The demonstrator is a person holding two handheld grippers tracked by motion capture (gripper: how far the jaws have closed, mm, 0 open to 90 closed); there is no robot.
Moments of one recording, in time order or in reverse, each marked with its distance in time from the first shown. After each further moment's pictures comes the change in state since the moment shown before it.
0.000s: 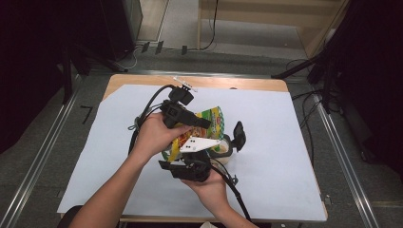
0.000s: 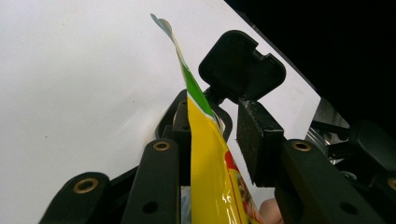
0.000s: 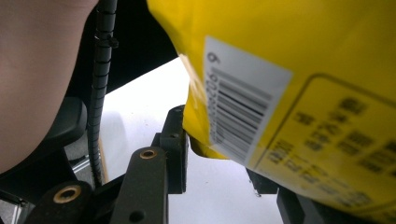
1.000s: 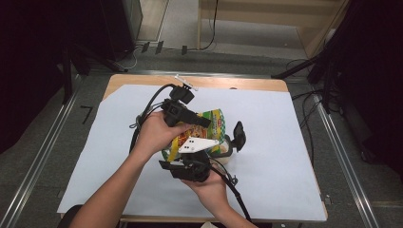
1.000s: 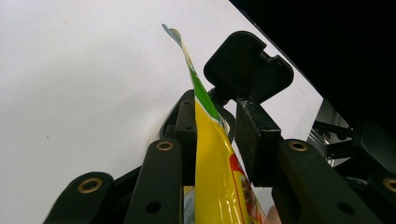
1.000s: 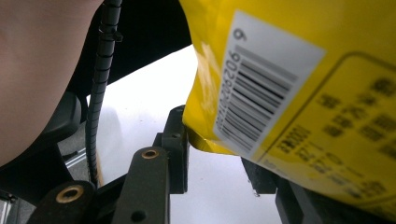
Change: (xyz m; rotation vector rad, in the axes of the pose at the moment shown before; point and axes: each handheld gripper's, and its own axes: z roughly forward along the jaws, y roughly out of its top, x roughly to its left) left arm 0.005 0.003 0.003 0.013 0.000 -0.010; right arm 0.002 0.001 0.000 0.020 -0.028 -0.019
